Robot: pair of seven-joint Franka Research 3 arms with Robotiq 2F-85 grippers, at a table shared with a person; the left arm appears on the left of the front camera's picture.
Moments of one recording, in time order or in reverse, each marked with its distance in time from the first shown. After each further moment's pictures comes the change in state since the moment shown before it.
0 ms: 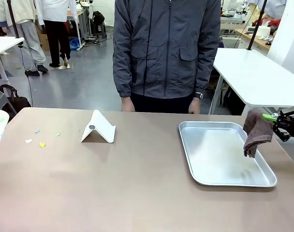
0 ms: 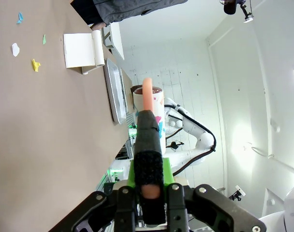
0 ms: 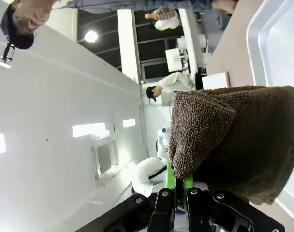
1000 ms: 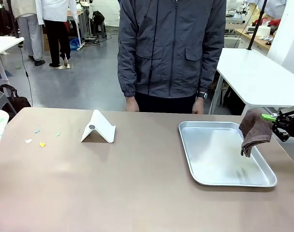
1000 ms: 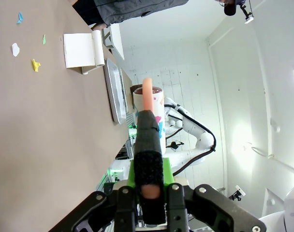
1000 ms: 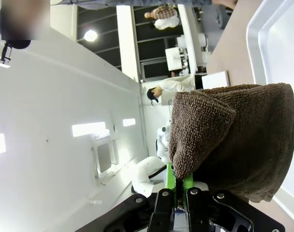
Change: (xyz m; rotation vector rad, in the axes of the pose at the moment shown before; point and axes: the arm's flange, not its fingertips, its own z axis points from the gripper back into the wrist) left arm 0.000 0.000 0.000 0.000 0.000 0.000; right arm 0.001 0.000 -0.002 -0.001 0.006 0.000
